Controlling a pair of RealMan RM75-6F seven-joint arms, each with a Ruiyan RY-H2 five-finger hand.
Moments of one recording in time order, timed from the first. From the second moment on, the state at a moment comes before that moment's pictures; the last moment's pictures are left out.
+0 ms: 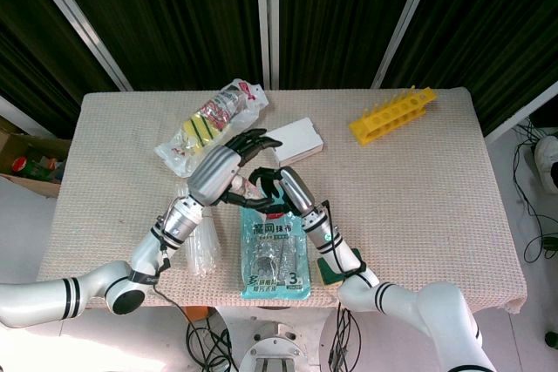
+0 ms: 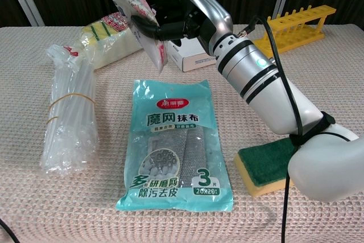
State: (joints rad) left arm -0.79 -1.42 -0.29 -1.74 1.38 1.11 -0.13; right arm 0.92 -2.11 0.24 -0.79 -1.55 1.32 0.96
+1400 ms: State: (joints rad) left arm -0.82 -1.39 -0.23 -1.77 1.34 1.06 0.15; right arm 0.91 -2.07 0.25 -0.89 -1.53 1.26 0.88
